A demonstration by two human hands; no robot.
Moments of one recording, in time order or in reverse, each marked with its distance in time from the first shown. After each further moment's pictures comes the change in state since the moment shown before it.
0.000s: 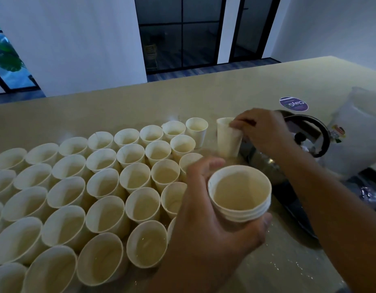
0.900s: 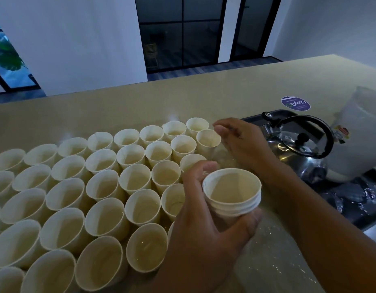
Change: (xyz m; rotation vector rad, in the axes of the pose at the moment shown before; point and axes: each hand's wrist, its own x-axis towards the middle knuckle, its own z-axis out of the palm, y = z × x) left_hand 0.002 -0.014 0.001 0.018 0.042 -0.026; right_hand -0.009 -0.013 0.043 0.369 -0.028 0.050
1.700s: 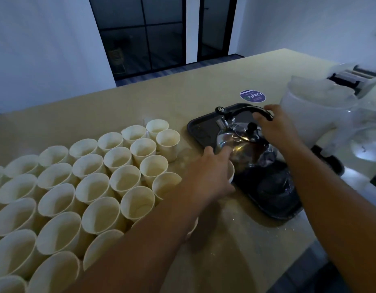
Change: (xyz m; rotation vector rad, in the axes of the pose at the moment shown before) left_hand 0.104 -0.011 0.098 0.928 -0.547 0.056; right_hand -0.021 0.100 -0.139 -0.134 0.379 0.463
